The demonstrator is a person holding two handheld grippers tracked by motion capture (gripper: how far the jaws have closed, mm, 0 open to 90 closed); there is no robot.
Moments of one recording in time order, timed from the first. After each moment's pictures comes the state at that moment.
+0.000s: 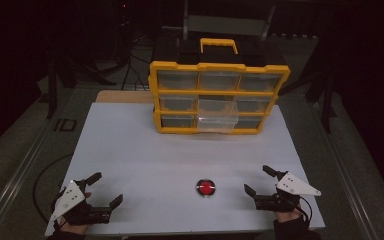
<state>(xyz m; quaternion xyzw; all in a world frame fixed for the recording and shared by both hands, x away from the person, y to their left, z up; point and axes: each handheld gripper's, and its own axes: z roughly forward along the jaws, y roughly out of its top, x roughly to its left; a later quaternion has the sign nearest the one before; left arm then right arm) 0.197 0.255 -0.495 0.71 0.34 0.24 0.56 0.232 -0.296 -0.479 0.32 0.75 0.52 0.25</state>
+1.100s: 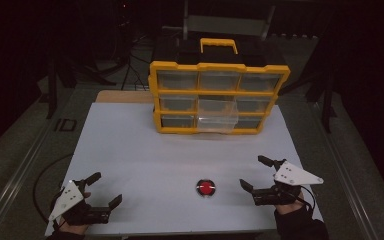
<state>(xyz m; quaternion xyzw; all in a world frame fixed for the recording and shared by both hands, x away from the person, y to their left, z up) 0.197 0.257 -0.494 0.71 0.34 0.24 0.57 0.237 -0.272 -0.421 0.26 0.78 0.52 0.24</state>
